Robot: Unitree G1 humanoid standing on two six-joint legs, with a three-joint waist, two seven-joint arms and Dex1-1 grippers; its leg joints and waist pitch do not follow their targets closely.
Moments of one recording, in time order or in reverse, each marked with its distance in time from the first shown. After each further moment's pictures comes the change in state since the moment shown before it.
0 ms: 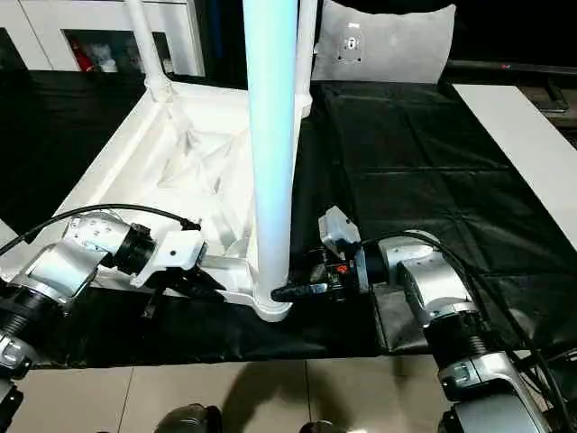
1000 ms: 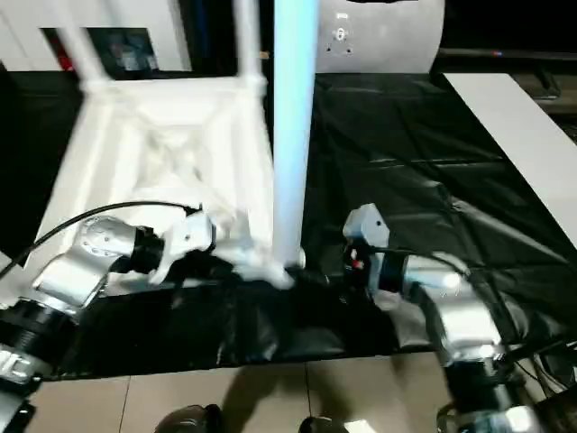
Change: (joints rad) left arm 0.063 -0.030 0.053 -0.107 -0.021 0.165 0.140; right arm 0.184 -0.049 -0.119 -0.258 0.009 0.024 -0.227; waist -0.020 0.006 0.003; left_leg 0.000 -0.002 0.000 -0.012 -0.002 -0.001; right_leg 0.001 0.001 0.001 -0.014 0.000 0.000
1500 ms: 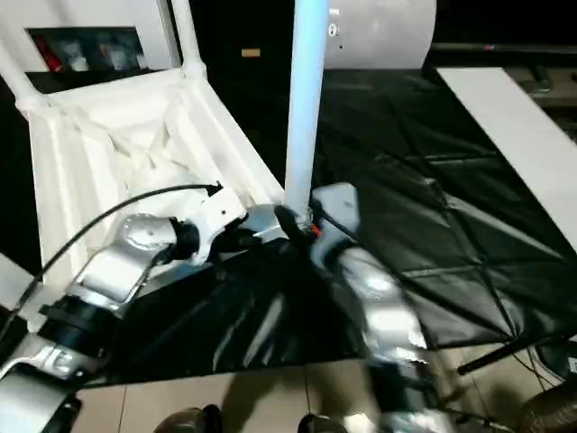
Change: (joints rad) left arm -0.033 -0.208 0.058 -0.043 0.086 0.266 0.419; right arm 0.050 0.354 -0.077 -0.025 -0.143 0.073 -0.687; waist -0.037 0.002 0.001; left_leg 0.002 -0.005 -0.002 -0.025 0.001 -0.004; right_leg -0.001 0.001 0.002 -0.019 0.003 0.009
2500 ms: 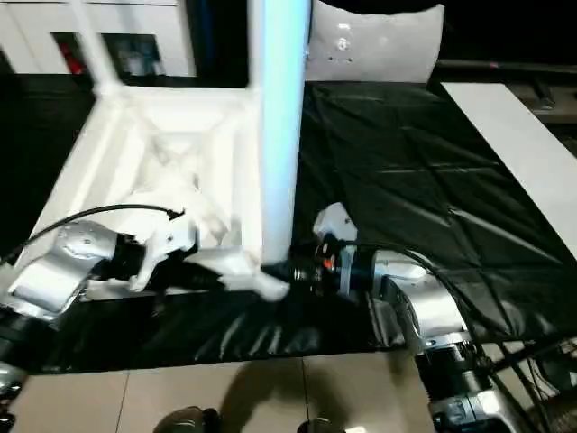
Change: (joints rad) left arm 0.073 0.184 -0.007 -0.049 -0.137 -0.010 -0.317; right arm -0.062 -0.194 0.101 0.018 0.126 0.078 0.456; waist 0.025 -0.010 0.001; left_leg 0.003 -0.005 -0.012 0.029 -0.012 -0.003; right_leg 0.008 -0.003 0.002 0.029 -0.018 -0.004
